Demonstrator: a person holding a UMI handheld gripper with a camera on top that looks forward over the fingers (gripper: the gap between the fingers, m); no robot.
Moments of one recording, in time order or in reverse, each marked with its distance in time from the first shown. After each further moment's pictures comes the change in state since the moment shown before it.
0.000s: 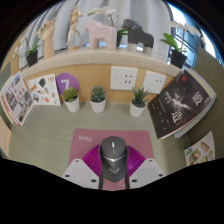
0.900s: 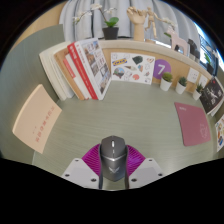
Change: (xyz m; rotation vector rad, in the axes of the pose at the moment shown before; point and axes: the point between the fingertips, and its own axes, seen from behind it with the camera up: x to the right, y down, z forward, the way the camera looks) arm -0.433 0.123 -0.127 -0.064 -0.201 -0.062
